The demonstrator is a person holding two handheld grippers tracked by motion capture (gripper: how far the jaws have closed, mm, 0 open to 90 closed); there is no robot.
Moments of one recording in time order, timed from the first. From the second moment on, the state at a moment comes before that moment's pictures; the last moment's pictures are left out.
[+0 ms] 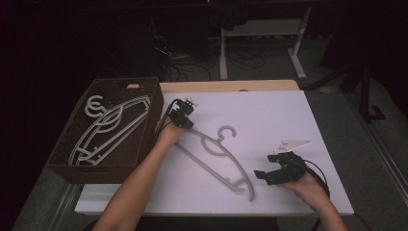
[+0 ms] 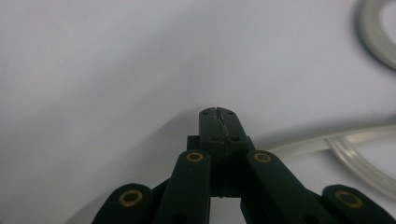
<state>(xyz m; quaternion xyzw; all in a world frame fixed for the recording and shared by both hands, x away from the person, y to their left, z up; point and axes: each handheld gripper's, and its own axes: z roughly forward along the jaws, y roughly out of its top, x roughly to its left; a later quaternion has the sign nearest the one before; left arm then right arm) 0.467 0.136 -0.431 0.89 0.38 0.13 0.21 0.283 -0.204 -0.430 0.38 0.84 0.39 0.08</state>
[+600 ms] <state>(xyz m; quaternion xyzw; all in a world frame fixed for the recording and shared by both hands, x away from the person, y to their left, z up) 0.409 0.149 -0.411 0.88 0.34 0.08 0.34 0.269 -0.151 -0.428 0.32 0.88 0.35 0.03</state>
